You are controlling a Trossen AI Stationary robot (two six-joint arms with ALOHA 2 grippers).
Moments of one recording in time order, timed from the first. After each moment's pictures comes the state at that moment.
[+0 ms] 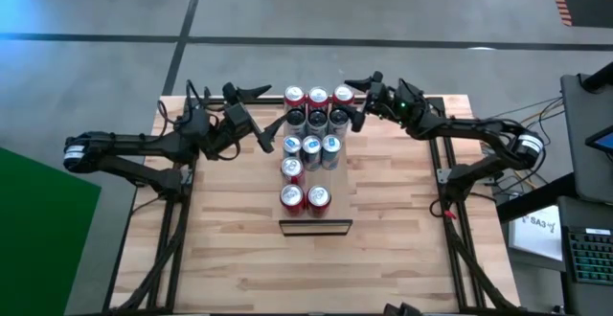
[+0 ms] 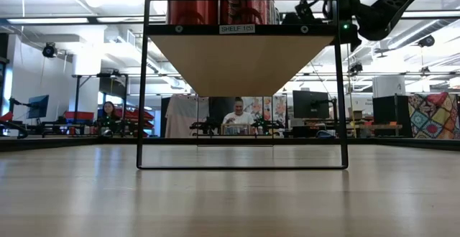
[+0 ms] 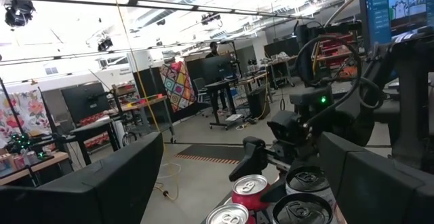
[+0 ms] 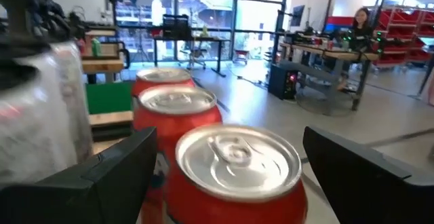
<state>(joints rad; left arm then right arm) 0.08 1.10 0.89 0.47 -0.48 0.36 -0.62 1.40 0.70 0.76 -0.23 -0.07</state>
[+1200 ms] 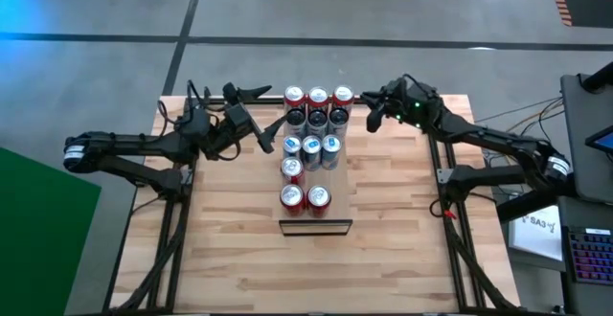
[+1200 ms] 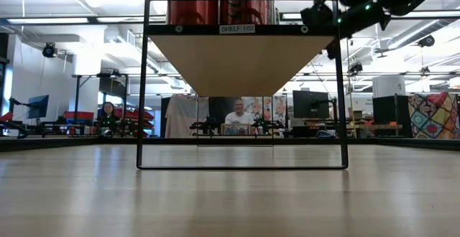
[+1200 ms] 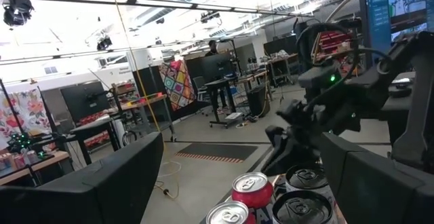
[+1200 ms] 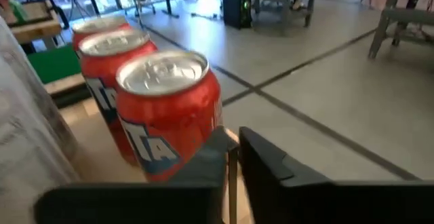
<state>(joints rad) 0.08 1.10 0.89 0.46 -0.48 0.36 -0.62 1.11 0.70 0.21 -0.02 0.07</state>
